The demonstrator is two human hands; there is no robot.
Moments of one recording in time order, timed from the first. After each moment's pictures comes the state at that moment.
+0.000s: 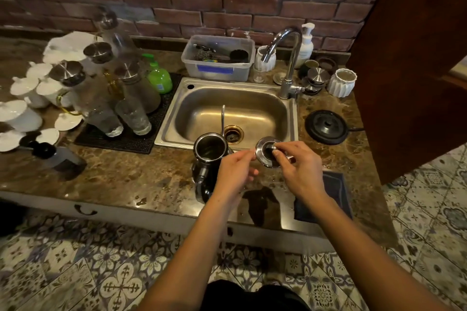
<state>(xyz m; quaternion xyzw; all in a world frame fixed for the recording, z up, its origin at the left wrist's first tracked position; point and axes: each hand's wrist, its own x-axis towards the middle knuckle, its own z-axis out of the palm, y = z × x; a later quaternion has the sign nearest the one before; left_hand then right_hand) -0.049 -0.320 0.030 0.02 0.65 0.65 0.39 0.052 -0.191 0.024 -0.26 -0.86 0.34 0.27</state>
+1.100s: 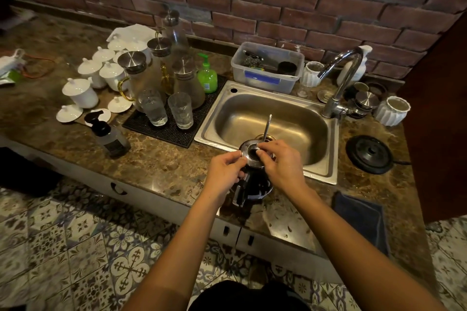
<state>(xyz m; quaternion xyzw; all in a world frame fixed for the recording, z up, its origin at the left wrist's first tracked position) -0.121 -0.410 0.025 0.00 0.69 0.66 0.29 -0.061 -0.266 0.034 -0.19 -0.92 0.32 0.16</state>
